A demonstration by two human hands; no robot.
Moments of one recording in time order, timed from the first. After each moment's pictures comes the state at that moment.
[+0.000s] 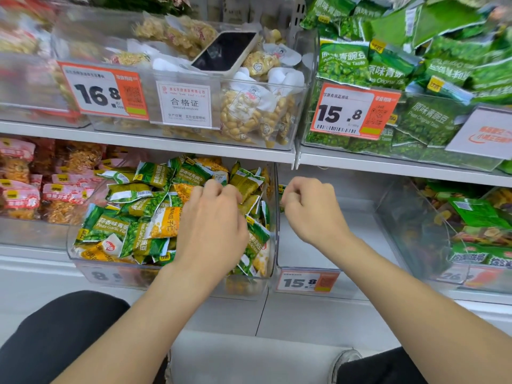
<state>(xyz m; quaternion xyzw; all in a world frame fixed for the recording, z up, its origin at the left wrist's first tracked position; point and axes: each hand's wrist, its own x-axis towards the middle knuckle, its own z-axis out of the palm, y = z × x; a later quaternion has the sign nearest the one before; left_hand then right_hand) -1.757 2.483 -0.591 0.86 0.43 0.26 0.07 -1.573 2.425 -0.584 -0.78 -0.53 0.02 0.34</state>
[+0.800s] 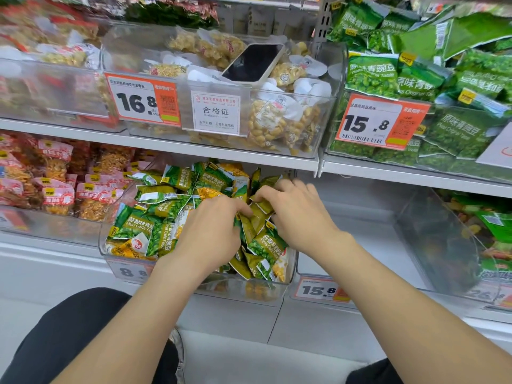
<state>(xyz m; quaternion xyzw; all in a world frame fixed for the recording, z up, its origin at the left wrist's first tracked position) -1.788 2.510 -0.589 0.87 0.44 0.20 0.15 -1.606 2.463 -0.590 -0.72 -0.68 -0.14 0.08</state>
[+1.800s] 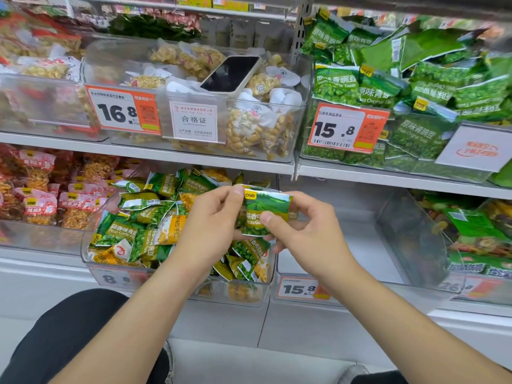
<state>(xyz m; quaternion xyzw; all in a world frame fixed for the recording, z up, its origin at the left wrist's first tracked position) -1.765 2.474 -0.567 0.65 0.31 0.39 0.57 -1.618 2.381 -0.571 -0.60 -0.46 0.27 0.60</state>
